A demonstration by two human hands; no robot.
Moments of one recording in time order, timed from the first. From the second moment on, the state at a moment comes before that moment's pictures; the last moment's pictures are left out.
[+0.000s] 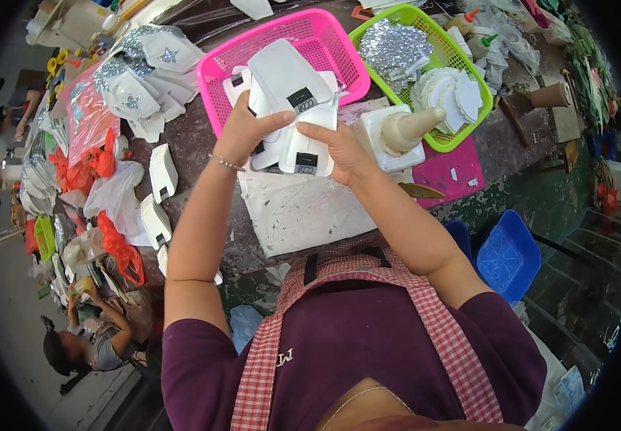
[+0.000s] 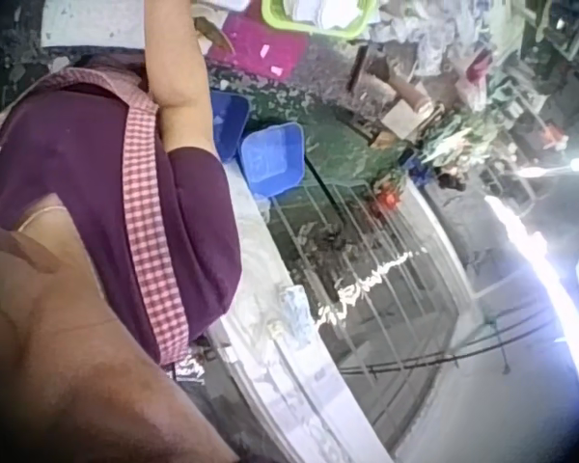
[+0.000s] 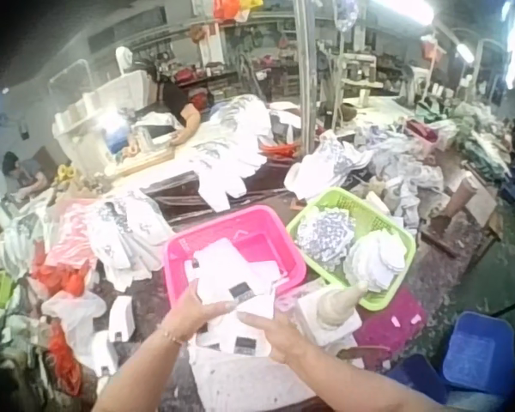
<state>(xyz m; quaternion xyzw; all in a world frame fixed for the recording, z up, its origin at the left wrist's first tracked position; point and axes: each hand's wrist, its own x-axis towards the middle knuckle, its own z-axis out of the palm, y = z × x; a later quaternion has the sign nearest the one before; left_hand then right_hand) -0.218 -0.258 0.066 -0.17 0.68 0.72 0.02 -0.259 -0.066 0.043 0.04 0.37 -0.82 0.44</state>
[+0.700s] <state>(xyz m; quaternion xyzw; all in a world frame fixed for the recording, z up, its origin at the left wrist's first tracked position) -0.265 -0.333 -0.020 -0.30 0.85 0.43 -0.07 -0.229 -0.067 -0.008 0.11 0.38 -0.80 0.46</state>
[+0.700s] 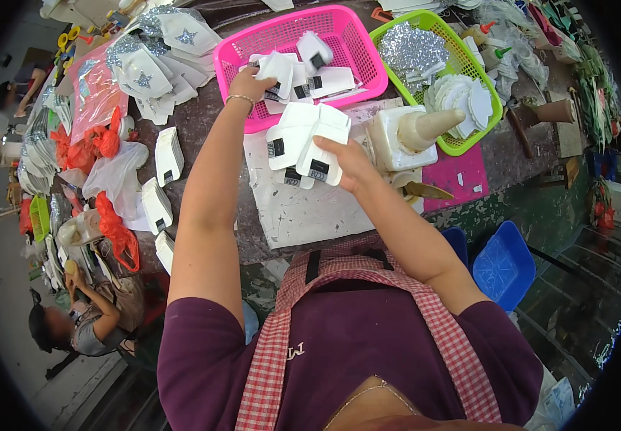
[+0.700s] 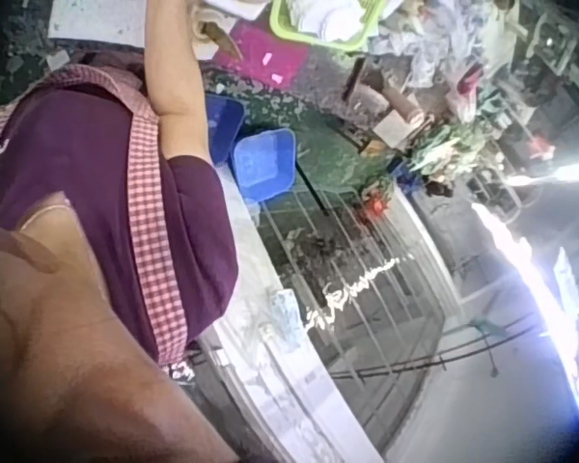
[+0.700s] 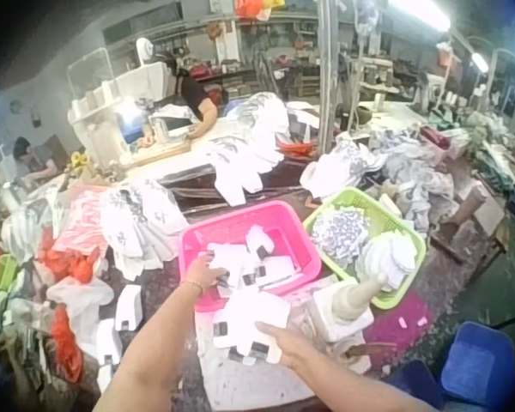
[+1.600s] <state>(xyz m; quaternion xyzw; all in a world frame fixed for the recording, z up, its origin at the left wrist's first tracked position) -0.067 -0.158 -0.018 -0.30 0.65 0.70 -0.06 -0.146 -0.041 -0.045 0.13 0.40 -0.75 0.51</state>
